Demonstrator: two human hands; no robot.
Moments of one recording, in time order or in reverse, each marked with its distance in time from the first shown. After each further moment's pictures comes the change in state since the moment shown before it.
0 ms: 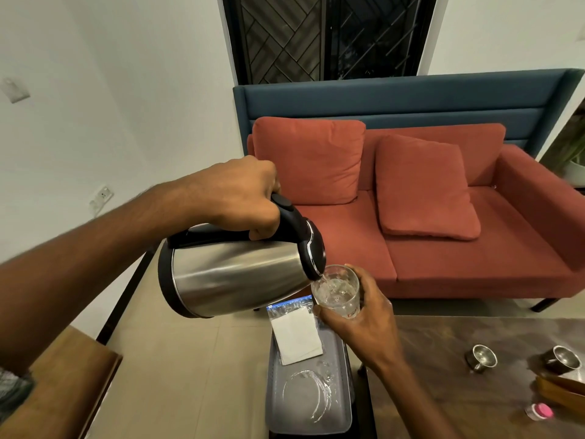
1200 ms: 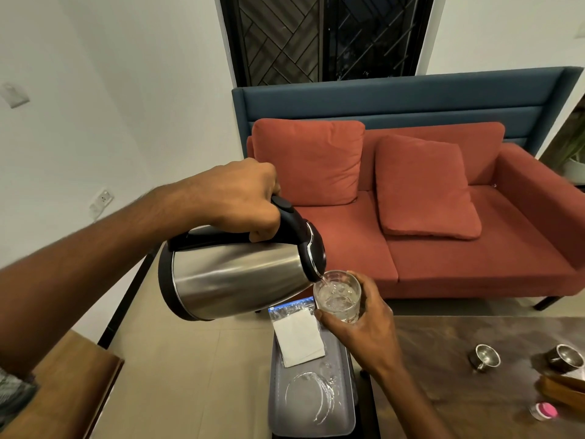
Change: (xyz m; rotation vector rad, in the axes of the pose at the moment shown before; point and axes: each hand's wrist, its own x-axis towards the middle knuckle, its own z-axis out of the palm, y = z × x) left_hand 0.003 -0.002 -0.001 -0.002 -0.012 0.003; right_hand -0.005 0.004 0.006 0.050 0.005 0.043
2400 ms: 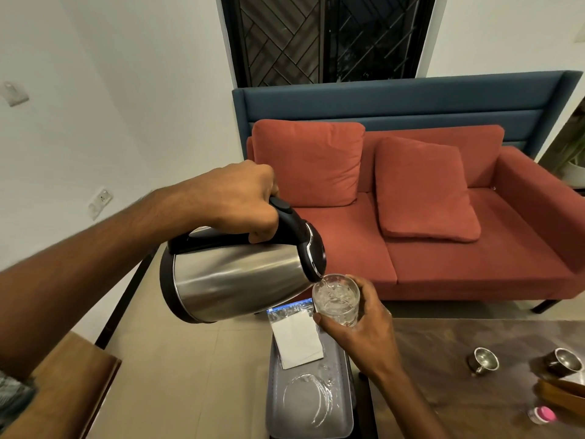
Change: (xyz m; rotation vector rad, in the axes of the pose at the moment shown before) left_hand 0.001 -0.005 0.001 -0.020 0.006 -0.002; right_hand 0.000 0.000 0.002 -0.002 -0.011 0.005
